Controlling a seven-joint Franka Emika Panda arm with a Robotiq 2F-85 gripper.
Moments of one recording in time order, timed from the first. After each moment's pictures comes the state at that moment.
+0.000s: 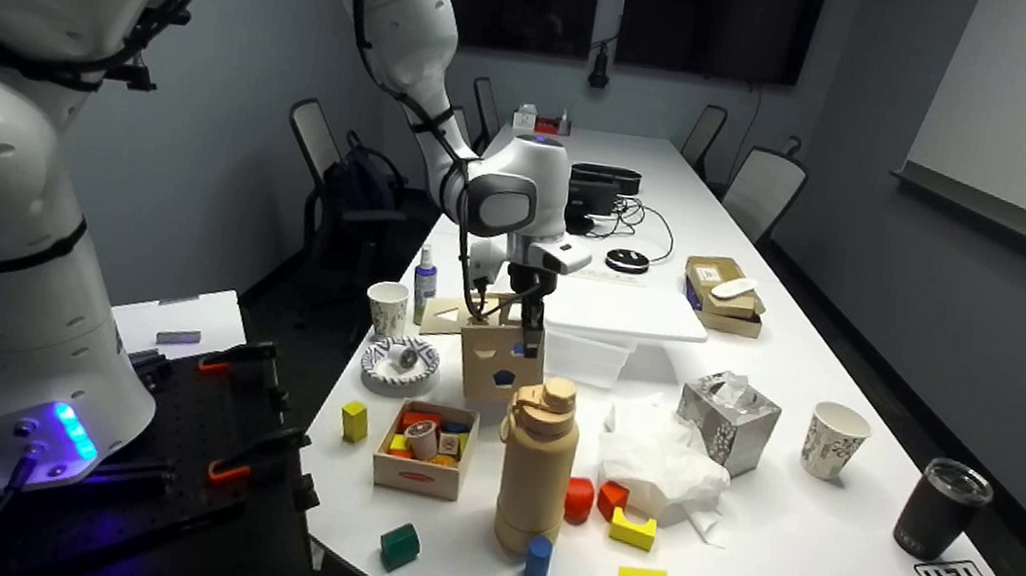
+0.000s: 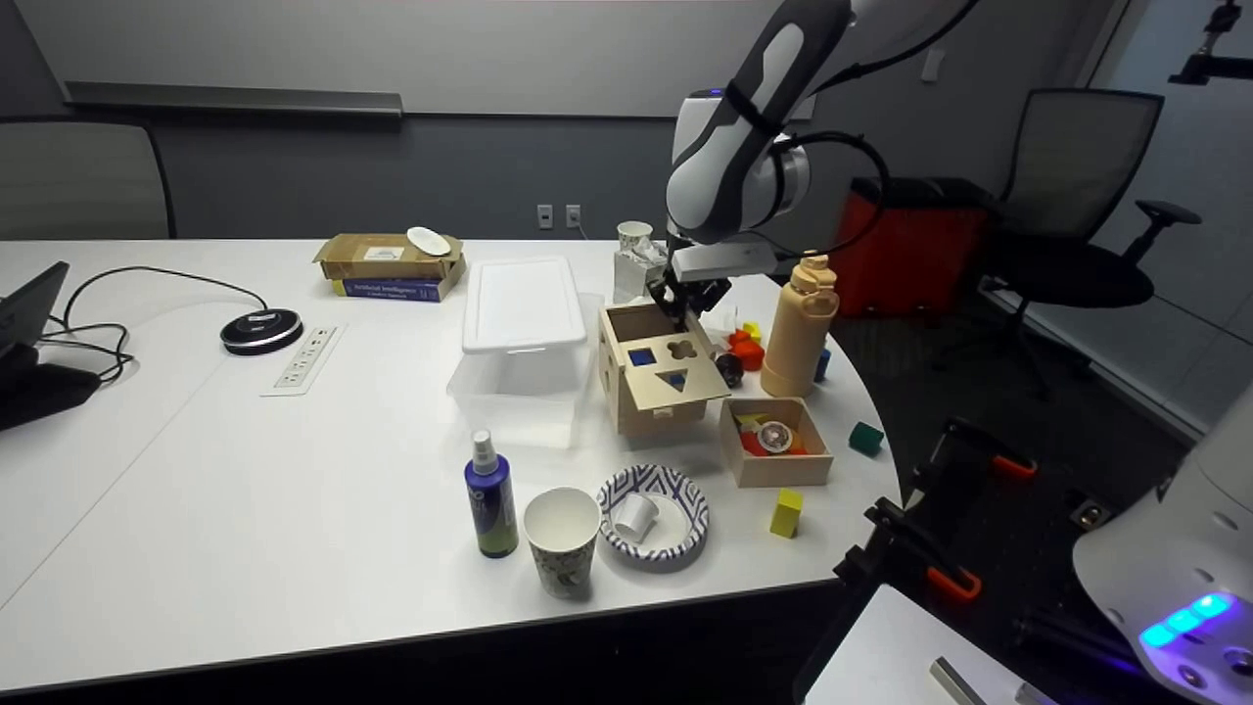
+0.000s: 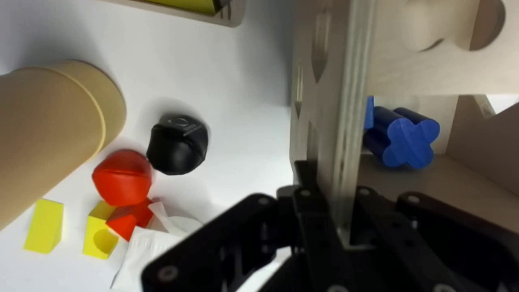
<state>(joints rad) 0.08 0.58 -0.16 -2.10 0.07 2.76 0.40</state>
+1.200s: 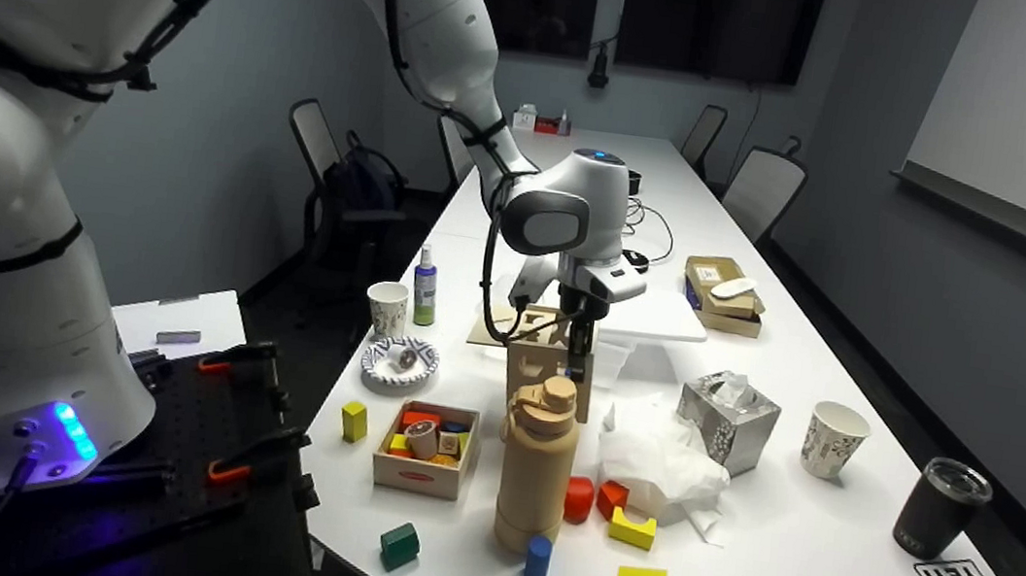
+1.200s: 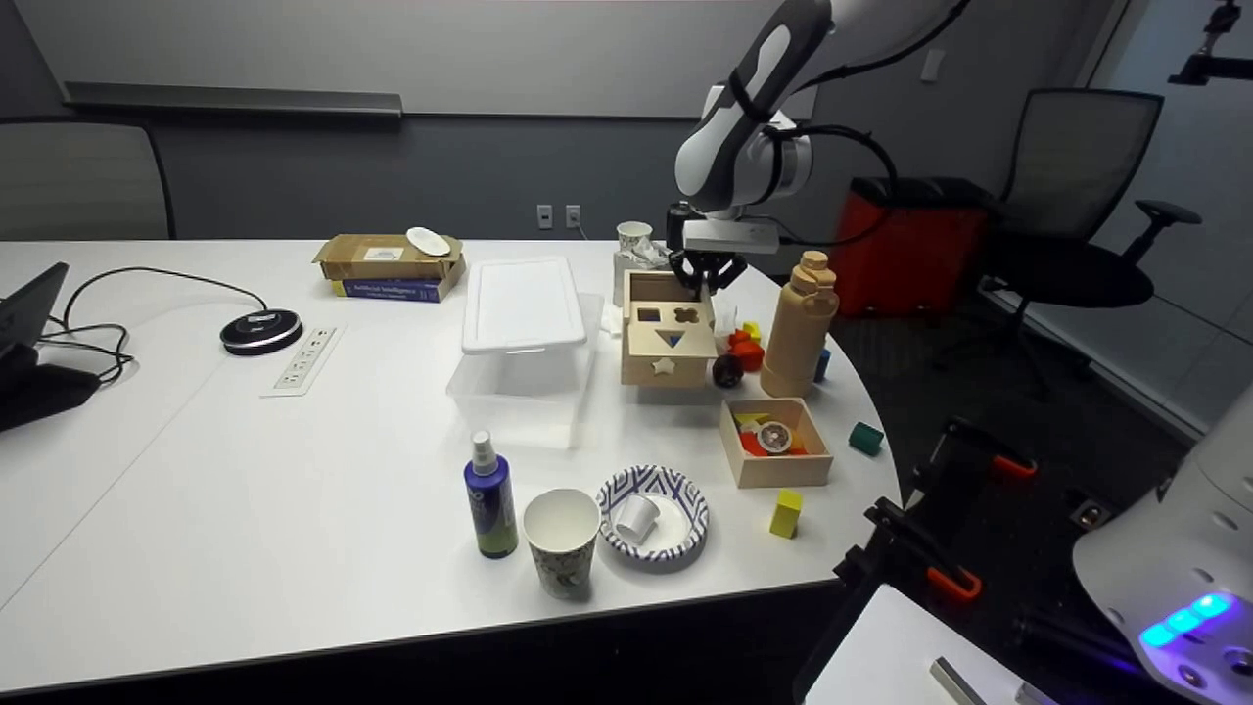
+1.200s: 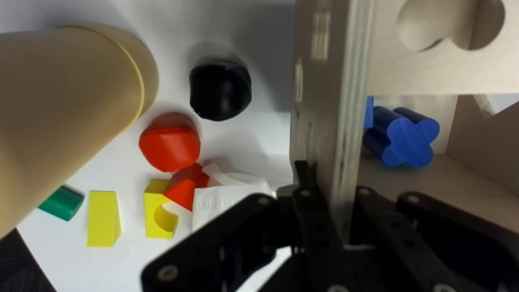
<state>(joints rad) -0.03 0.68 -0.19 -1.92 0.18 2.68 0.43</state>
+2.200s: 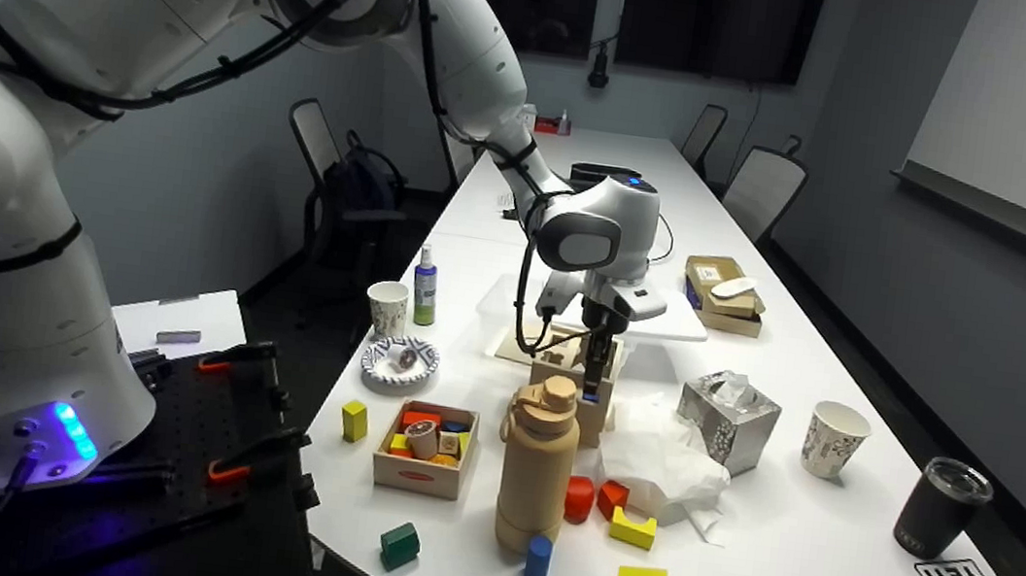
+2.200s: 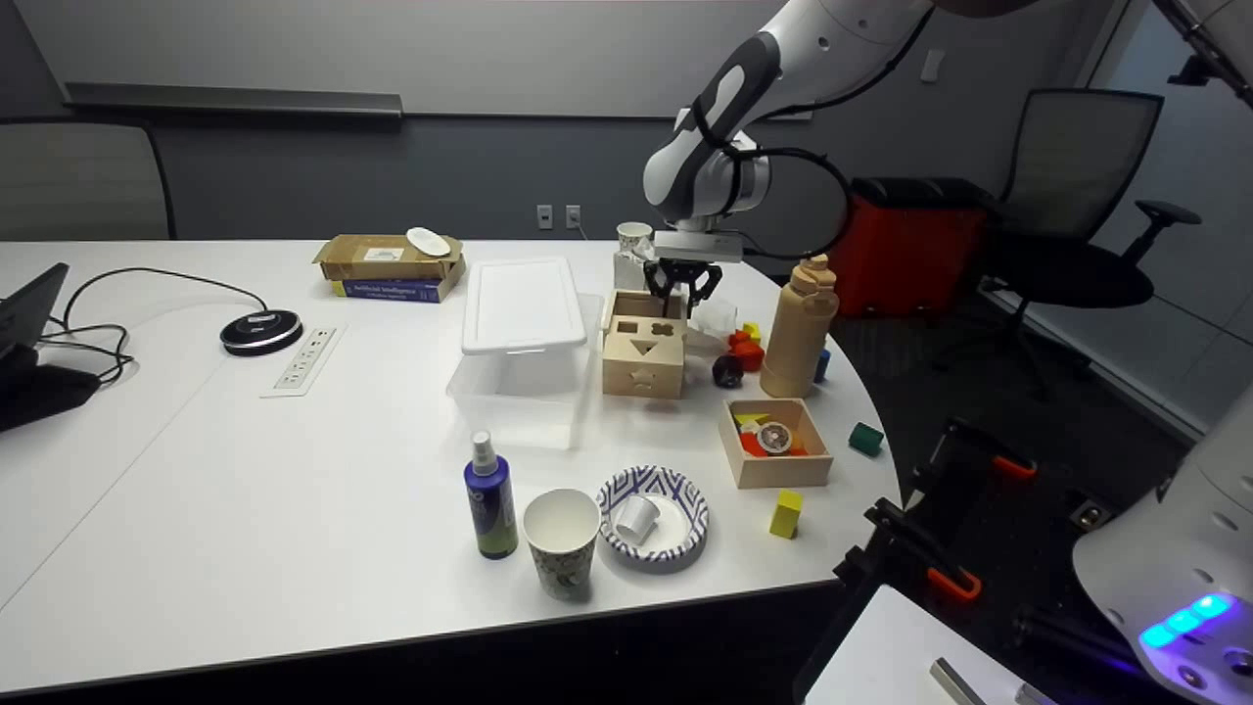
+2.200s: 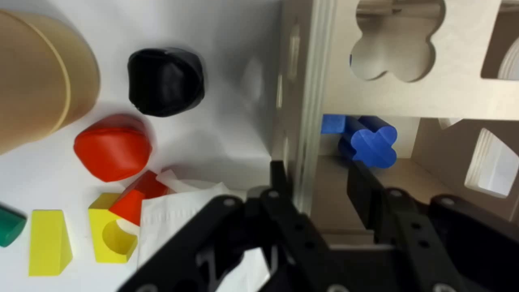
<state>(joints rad) -0.06 0.87 -0.17 -1.64 0.24 2.53 0.45</state>
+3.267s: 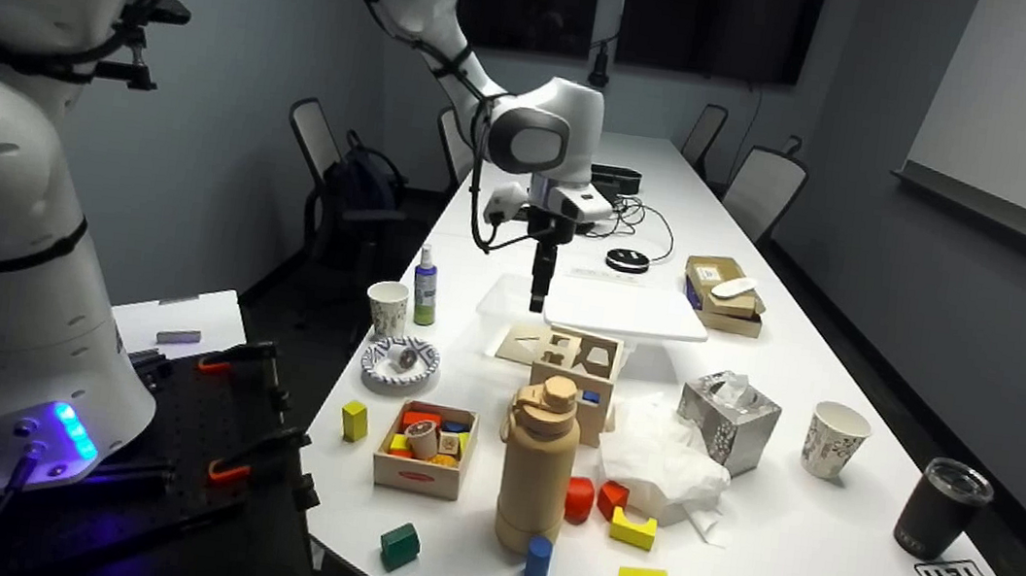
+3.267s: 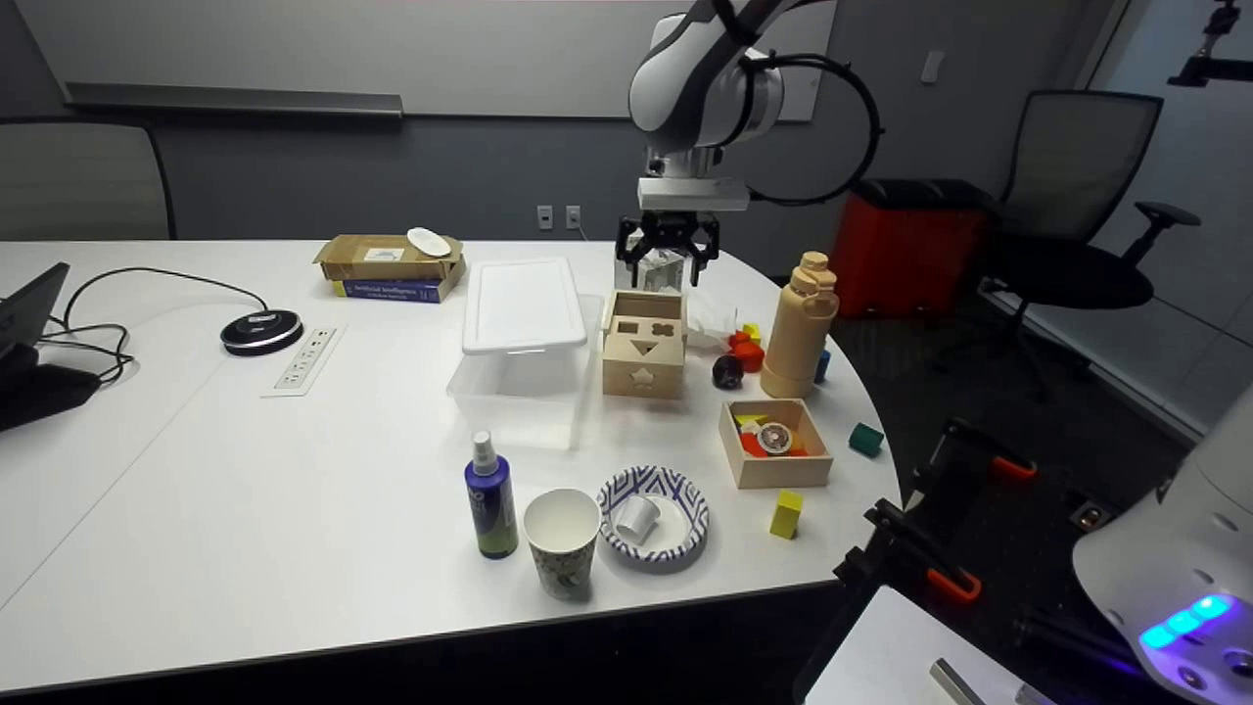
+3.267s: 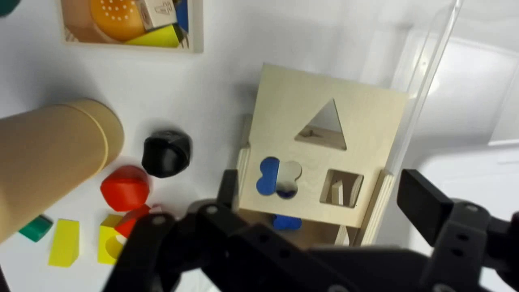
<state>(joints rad) 0.11 0.50 -0.17 -1.95 0.16 2.43 0.49</state>
